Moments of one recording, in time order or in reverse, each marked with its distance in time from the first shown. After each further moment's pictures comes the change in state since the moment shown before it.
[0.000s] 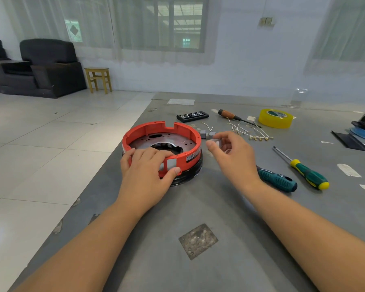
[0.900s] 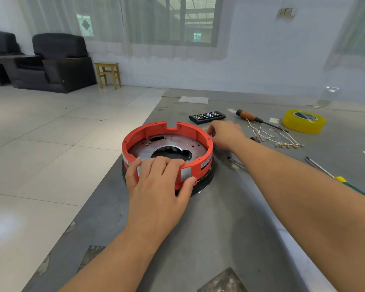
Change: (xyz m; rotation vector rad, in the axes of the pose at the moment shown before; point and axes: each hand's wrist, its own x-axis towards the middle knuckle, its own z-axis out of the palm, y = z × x) left_hand 0.008 -0.005 0.024 0.068 0.129 -0.060; right_hand 0.161 0.052 0.104 -0.712 -0.519 0.008
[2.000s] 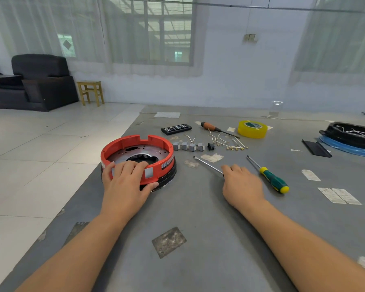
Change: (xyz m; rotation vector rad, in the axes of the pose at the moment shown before) left_hand -0.012 0.009 -0.016 0.155 -0.072 0.053; right_hand -0.248 0.068 -0.039 -0.301 0.076 0.164
